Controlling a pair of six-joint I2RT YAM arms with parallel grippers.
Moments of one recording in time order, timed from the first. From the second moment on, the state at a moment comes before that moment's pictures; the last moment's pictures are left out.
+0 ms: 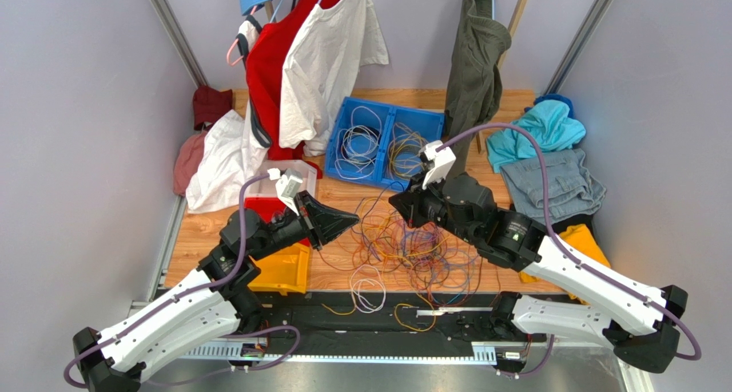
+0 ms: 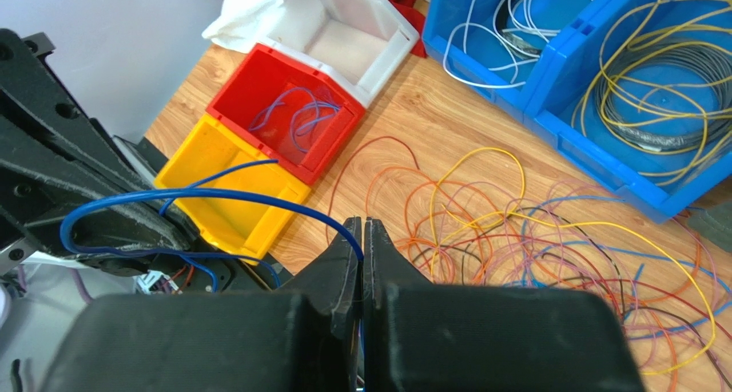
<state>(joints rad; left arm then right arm) -0.83 0.61 0.54 0.21 0.30 -0.61 1.02 0.95 1.03 -0.39 0.22 0.46</state>
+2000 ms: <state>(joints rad) -0.83 0.54 0.53 0.14 0.24 -0.61 1.08 1.08 1.08 -0.39 0.08 0.49</state>
